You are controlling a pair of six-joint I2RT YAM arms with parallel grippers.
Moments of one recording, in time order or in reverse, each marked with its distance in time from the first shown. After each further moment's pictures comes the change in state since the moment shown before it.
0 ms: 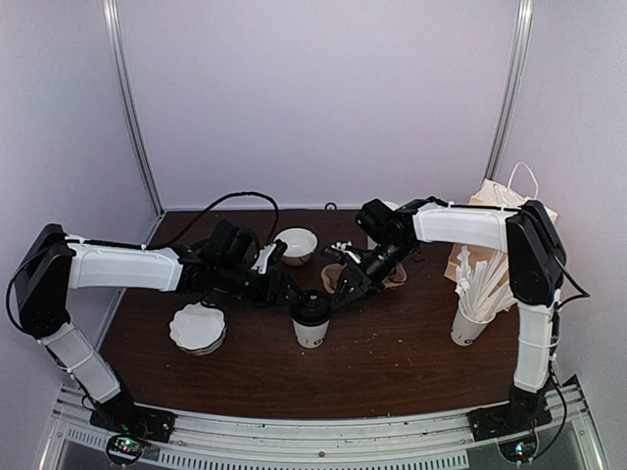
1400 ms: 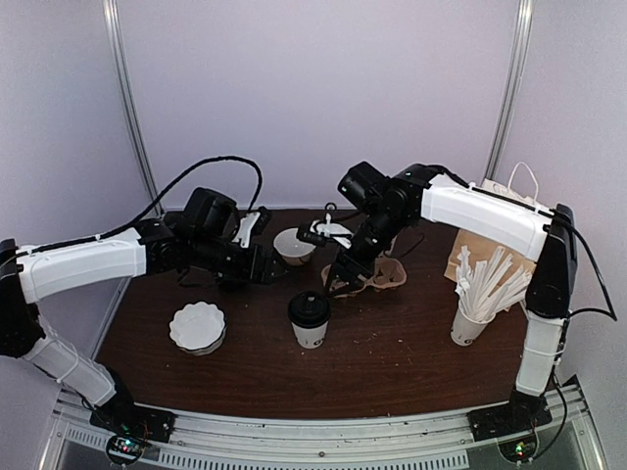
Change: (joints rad) left arm -0.003 -0.180 0.124 -0.249 -0.130 0.114; right arm 0.128 -0.100 0.255 -0.206 0.343 -0.389
